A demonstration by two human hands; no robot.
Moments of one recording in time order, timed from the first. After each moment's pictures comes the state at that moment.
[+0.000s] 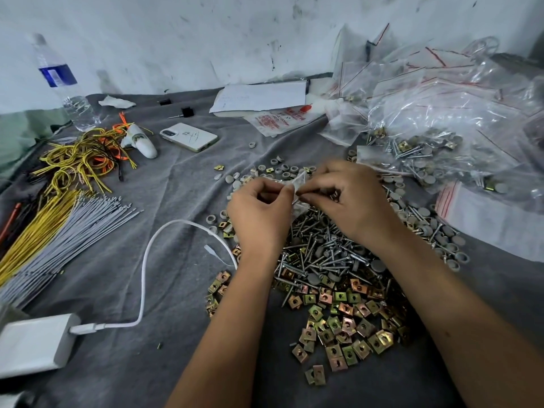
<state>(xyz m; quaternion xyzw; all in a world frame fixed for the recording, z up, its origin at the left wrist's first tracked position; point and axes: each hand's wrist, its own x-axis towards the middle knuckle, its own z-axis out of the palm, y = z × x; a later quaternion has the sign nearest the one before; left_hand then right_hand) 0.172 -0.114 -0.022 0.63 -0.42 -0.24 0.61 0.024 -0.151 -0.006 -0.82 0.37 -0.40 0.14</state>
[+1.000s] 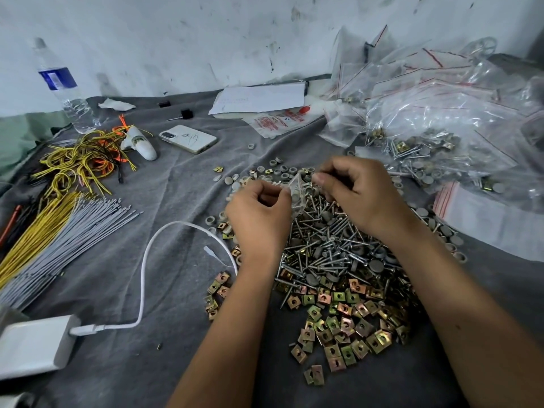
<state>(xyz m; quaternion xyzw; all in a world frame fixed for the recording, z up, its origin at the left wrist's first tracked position) 0.169 -0.114 -0.025 0.65 -0.44 -0.18 0.60 0.008 -0.157 -0.006 -0.78 0.37 -0.44 0.24</state>
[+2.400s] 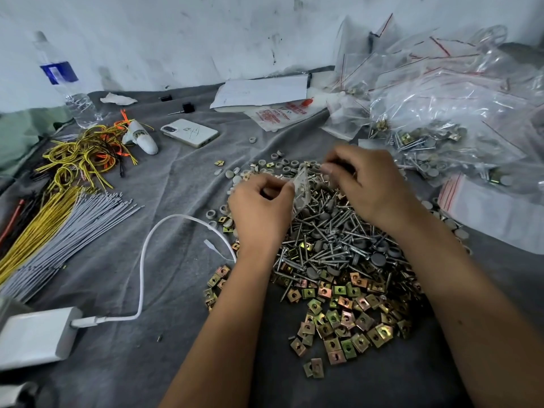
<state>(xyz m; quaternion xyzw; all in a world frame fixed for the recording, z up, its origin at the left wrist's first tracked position) 0.173 -0.114 -0.025 0.64 -0.46 -0.21 0.57 0.005 -0.155 0.004 -0.81 0.42 -0.38 0.15</state>
